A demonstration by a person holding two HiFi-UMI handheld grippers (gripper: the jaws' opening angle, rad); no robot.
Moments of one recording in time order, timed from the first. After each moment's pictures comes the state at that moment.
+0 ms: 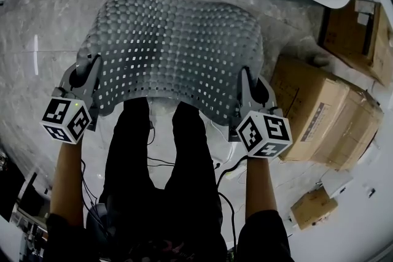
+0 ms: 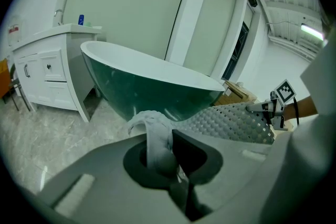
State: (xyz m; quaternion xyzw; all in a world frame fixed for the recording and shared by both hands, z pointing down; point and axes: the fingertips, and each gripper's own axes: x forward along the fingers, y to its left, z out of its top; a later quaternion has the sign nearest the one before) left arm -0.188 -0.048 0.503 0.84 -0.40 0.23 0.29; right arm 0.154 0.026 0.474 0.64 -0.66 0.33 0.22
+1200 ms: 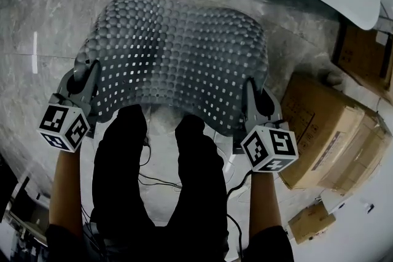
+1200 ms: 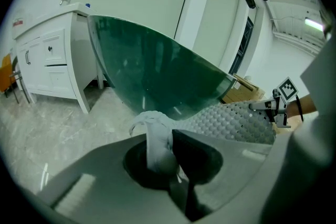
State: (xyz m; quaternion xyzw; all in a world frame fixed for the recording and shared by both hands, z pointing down) left arm -0.199 -0.046 0.551 0.82 -0.43 0.26 0.28; right arm 0.152 0.017 0.539 0.61 -0.68 0.35 0.21
